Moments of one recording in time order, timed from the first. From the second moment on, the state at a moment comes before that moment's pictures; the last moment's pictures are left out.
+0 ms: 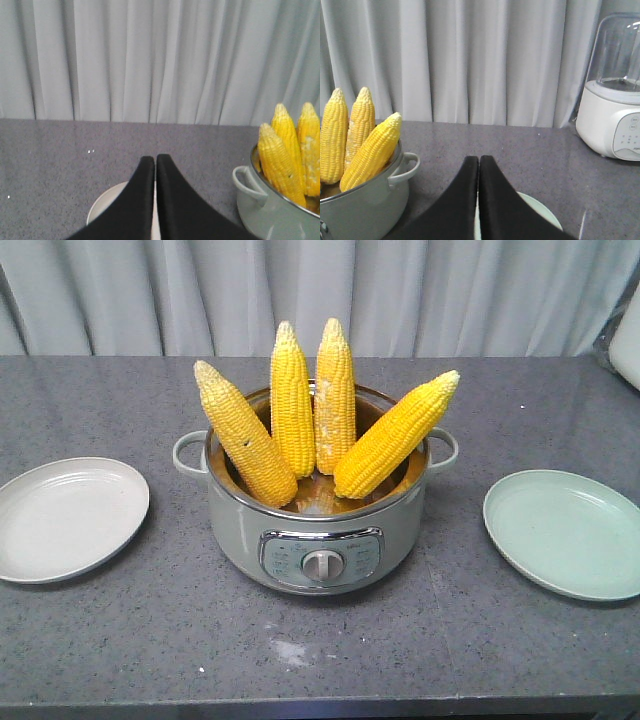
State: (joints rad) left arm 0.02 0.44 -0.81 -0.06 0.59 -0.04; right arm 0.05 0.37 -0.67 0.02 0.48 -0.04
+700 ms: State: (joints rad) left arm 0.02 0.75 -0.83 -0.05 0.75 -0.04; right arm 0.05 0.73 -0.71 0.02 0.64 -0.04
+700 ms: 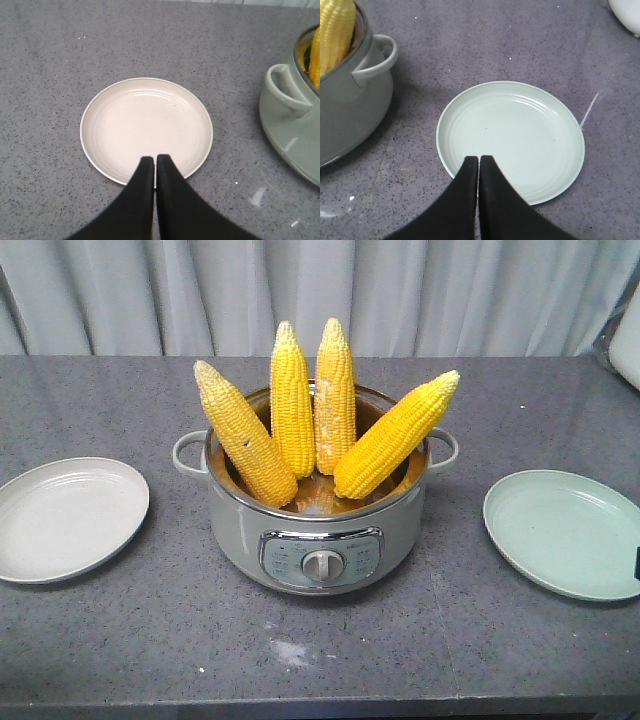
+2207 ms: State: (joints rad) left arm -0.26 0.85 -0.83 -0.29 0.64 0.38; right arm 0.23 1.27 -0.91 0.86 0.33 -0.89
